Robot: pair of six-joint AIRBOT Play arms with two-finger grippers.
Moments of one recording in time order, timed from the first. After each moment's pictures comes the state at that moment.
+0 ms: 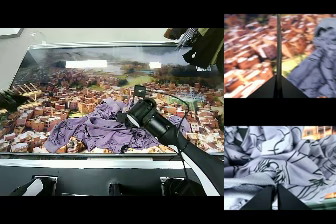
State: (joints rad) left arm 0.49 -0.98 1.11 0.74 -1.34 -0.53; right arm 0.75 -1.26 1.22 -1.80 1.31 2.53
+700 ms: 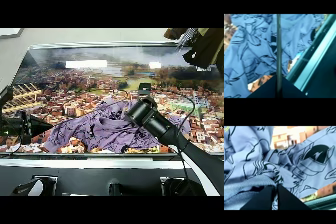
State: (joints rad) left arm 0.33 -0.78 0.90 0.68 -1.63 -0.47; right arm 0.75 -1.26 1.22 -1.98 1.41 2.56
